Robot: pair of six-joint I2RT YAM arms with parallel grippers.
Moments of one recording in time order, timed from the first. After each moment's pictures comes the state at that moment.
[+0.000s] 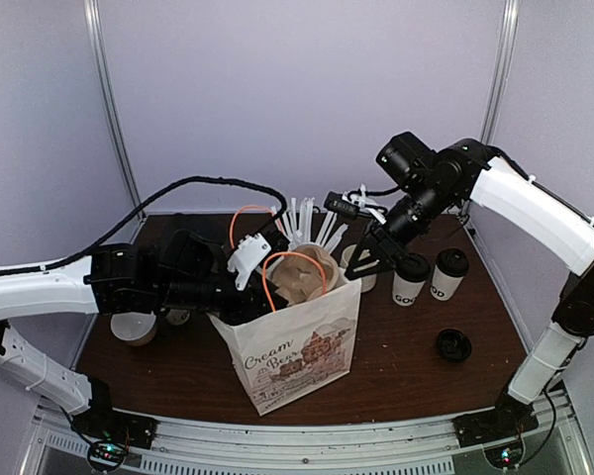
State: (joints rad) left arm -1.15 1.27 1.09 -0.40 -0.10 -0.10; right arm 0.72 1.65 1.80 -1.24 -0.58 -0.31
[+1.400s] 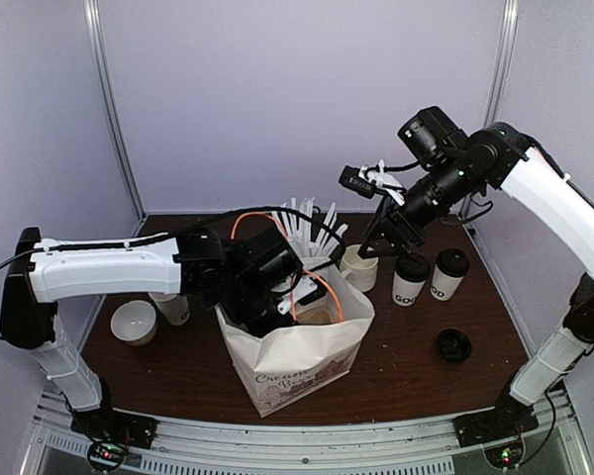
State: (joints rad) left arm -1.15 1.66 1.40 -0.82 0.08 -0.20; right arm 0.74 1.59 1.89 -1.28 -0.42 -0.33
